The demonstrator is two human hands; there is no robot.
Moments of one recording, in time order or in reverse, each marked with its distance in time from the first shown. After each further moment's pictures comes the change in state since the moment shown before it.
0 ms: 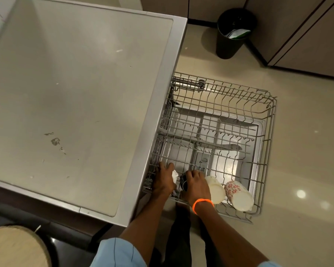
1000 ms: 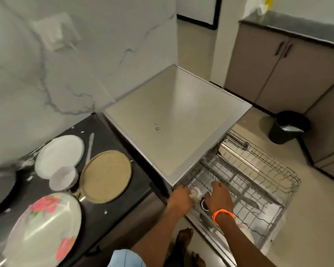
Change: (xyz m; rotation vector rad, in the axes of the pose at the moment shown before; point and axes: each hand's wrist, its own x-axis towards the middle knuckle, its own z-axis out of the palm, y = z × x) left_hand -0.215 0.030 -0.085 -0.439 0.238 -0.119; right_hand -0.107 -0.049 -0.151 0.047 0.131 -0.158
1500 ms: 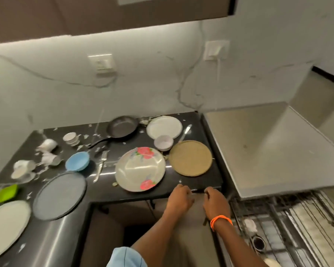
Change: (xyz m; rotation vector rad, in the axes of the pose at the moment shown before) left_hand -0.190 -0.126 -0.068 -0.261 0.543 -0.323; right_hand -0.134 -0.157 0.046 -0.042 -0.103 -0.716
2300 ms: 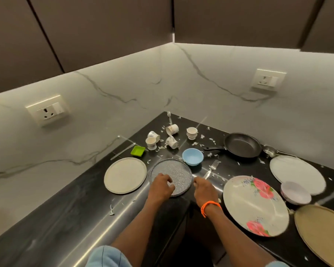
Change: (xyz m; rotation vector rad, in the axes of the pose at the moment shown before) left_hand -0.191 -0.347 -0.256 -0.138 0.661 -0.615; right_hand -0.073 -0.402 0.201 0.023 -0.376 -0.748
